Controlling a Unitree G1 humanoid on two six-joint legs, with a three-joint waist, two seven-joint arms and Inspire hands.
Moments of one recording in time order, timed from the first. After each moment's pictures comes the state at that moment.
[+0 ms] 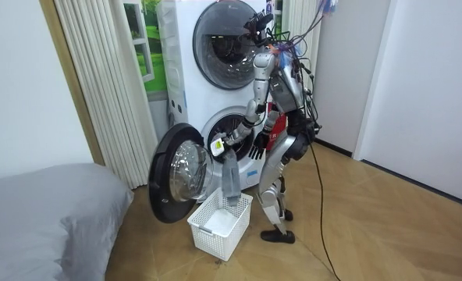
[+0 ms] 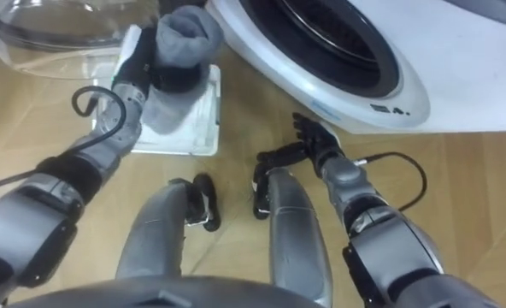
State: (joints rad) left arm -0.50 0.18 -0.42 1.00 -0.07 -0.27 0.22; right arm -0.43 -0.19 0.42 1.28 0.29 -0.19 0.09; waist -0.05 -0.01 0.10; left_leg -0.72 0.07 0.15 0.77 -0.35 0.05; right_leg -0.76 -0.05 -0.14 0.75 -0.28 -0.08
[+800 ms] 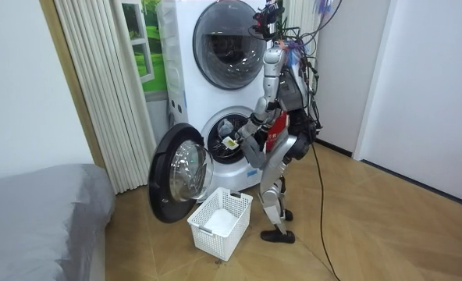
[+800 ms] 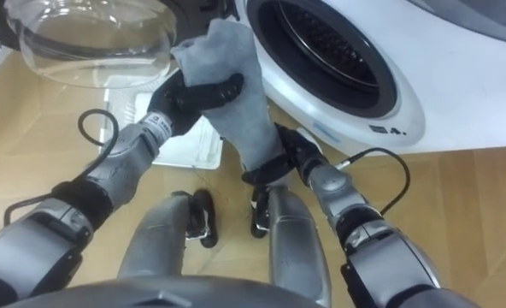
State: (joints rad) left arm -0.40 0.15 -0.48 0.91 -0.78 -0.21 -0.29; right arm -0.34 -0.17 0.42 1.17 0.11 -0.17 0.12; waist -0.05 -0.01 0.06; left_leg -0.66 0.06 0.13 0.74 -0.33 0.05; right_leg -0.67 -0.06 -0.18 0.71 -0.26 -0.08
